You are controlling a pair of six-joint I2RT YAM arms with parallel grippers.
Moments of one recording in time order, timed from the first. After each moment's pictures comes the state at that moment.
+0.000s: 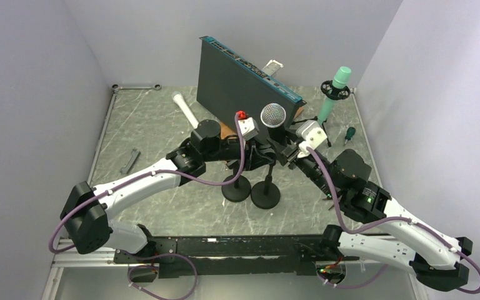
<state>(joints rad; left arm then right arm) -0.87 1.37 1.05 0.24 0.54 -0.10 1.03 0.74 0.99 -0.13 0.31 -0.29</state>
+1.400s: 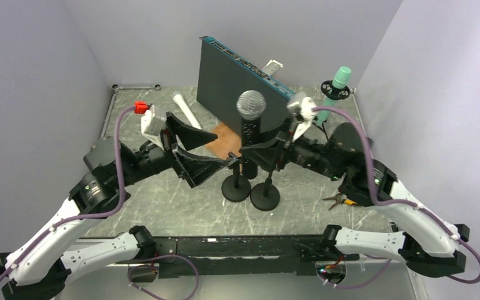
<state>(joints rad) -0.88 0.81 1.19 -0.15 0.34 -0.40 1.04 0.94 1.38 -0.36 -0.06 0.19</state>
